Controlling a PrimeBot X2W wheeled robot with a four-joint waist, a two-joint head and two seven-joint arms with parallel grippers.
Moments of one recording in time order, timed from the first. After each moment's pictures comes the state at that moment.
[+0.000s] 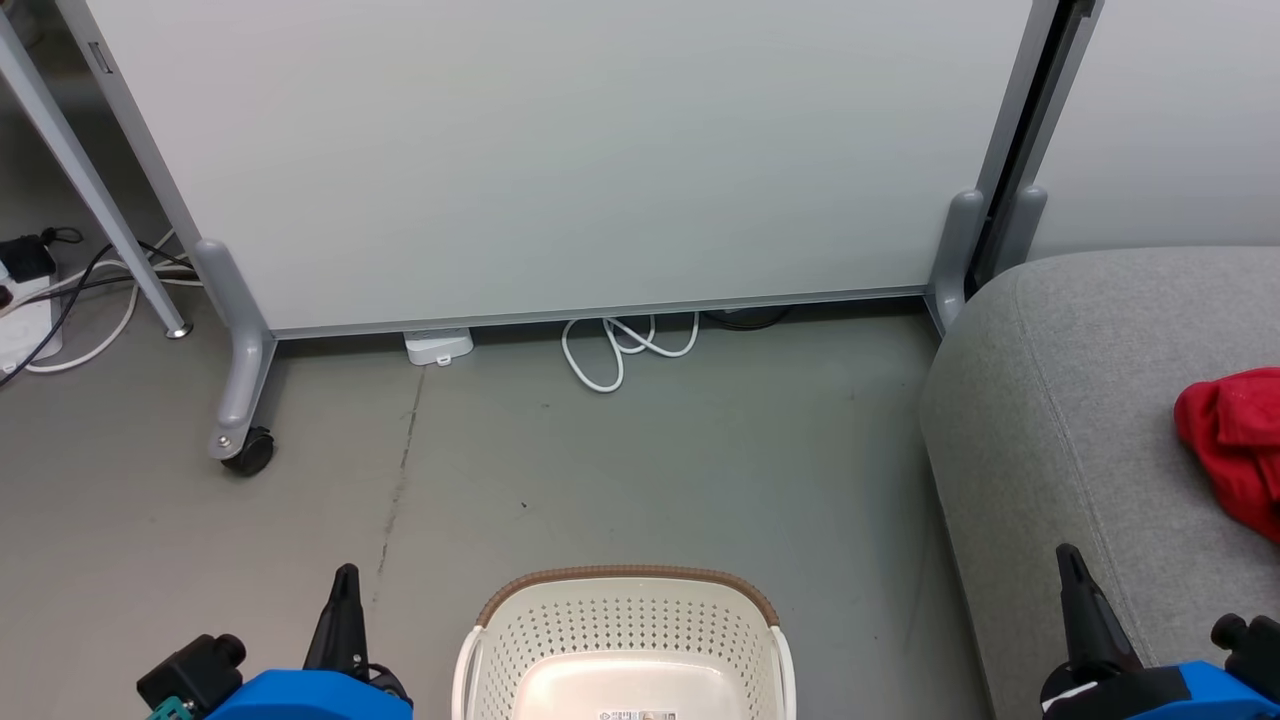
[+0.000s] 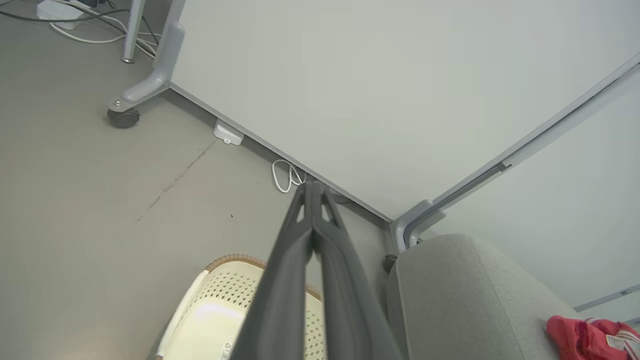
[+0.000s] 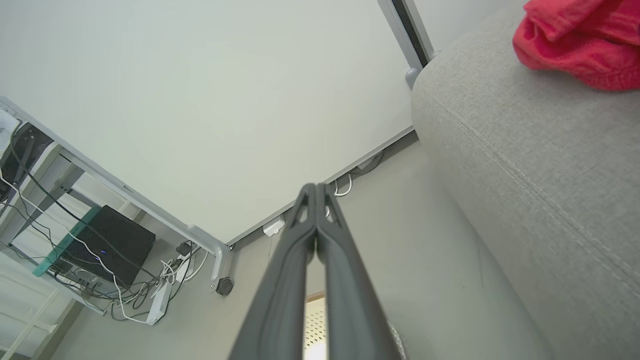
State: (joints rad) left arm -0.02 0.05 -0.03 0.41 -0.71 -0.12 -0.12; right arm 0.04 -0.04 -0.11 0.23 0.66 0.13 -0.07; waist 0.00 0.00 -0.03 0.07
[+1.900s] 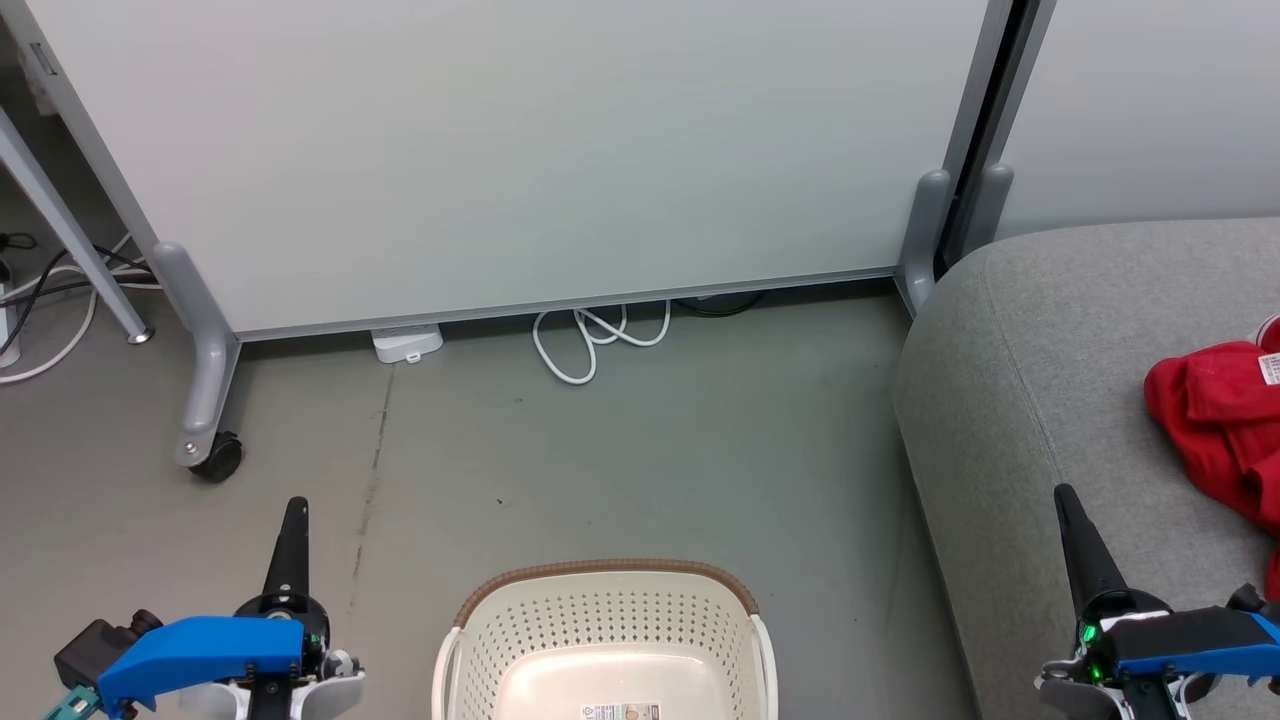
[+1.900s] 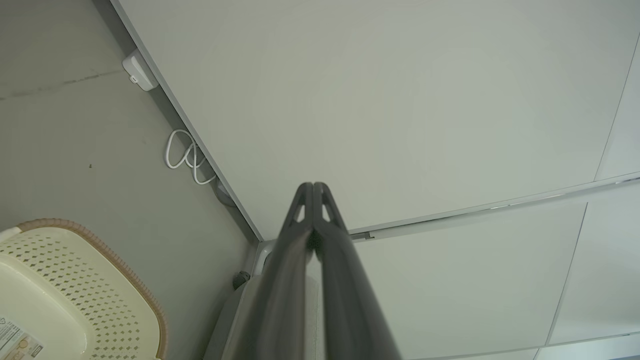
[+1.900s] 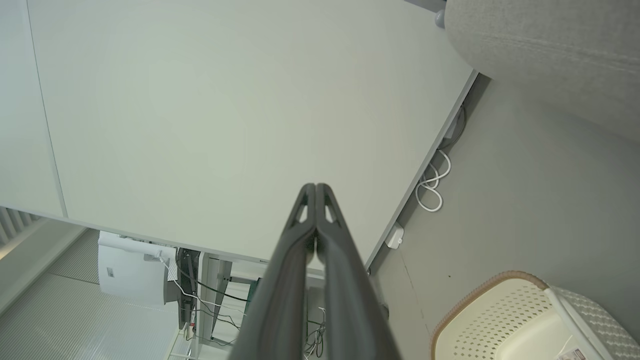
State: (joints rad) left arm -0.08 0.05 0.07 0.30 -1.33 -0.12 0.04; right arm -0.06 -0.05 -0.11 0.24 1.31 0.13 0.06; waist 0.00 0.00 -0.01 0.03
